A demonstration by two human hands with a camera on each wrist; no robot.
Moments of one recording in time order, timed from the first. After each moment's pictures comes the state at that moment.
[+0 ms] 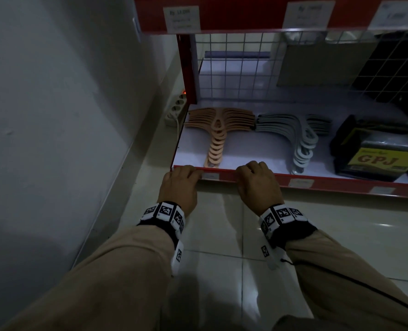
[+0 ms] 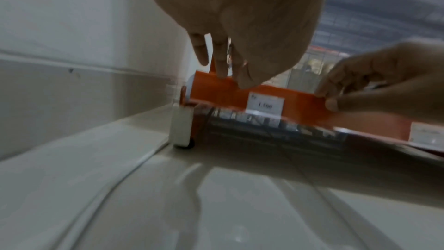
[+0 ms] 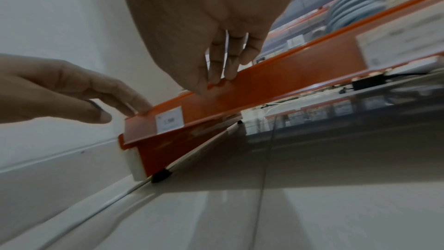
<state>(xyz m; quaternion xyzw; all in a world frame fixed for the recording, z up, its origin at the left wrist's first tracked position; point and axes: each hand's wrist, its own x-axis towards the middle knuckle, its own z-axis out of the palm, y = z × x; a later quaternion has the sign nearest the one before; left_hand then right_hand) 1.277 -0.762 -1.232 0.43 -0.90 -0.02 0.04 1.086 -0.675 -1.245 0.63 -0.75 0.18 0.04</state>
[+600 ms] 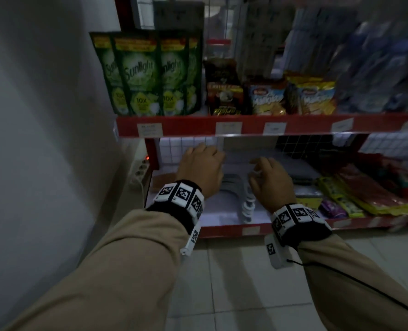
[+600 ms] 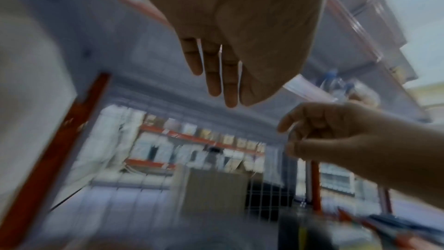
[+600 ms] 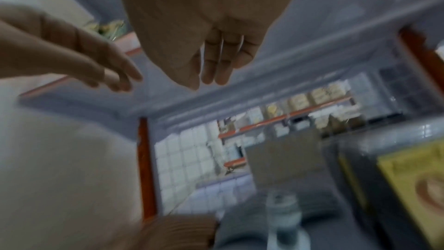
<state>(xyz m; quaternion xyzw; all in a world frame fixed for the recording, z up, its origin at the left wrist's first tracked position) 1.152 -0.761 -1.030 0.23 -0.95 0.06 0.22 0.996 -0.639 -1.077 0.52 -0.78 0.31 0.16</state>
